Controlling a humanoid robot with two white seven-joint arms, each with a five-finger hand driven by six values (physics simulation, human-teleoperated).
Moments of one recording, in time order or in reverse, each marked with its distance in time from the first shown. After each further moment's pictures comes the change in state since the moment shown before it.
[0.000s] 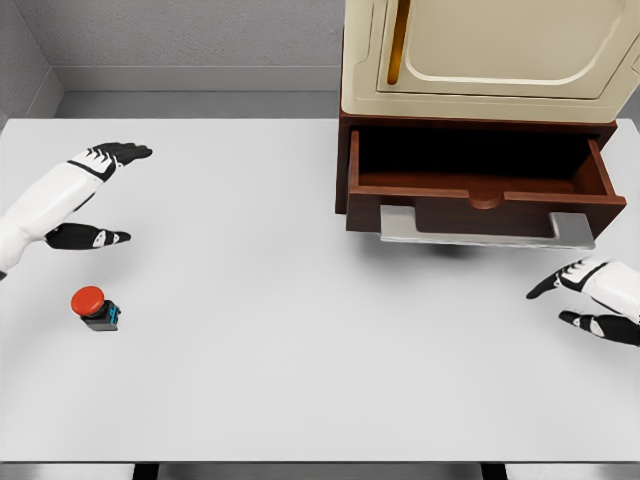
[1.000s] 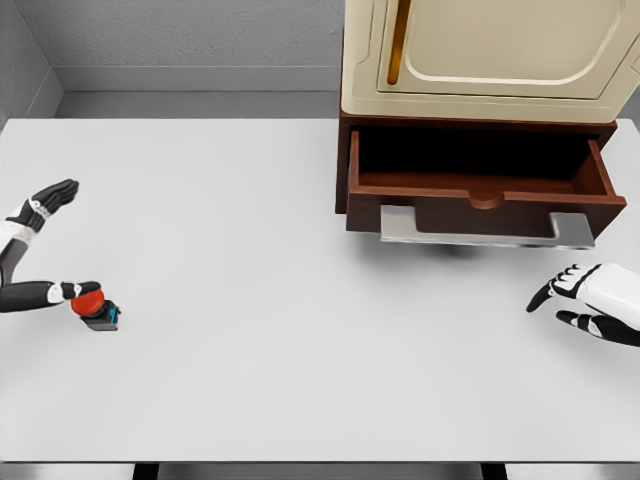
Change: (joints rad) left arm 0.330 0.124 -0.011 -0.053 0.742 0.001 0.049; right arm 0.005 -0.044 0.002 -0.030 0.044 0.000 0.003
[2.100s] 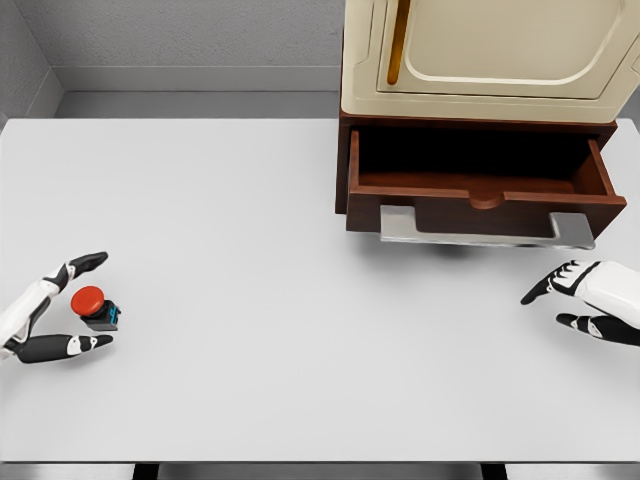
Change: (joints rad) left arm 0.086 -0.033 -0.022 0.096 -0.182 0.000 -0.001; right arm -0.003 -0.001 -0.002 -0.009 -0.006 0.000 0.001
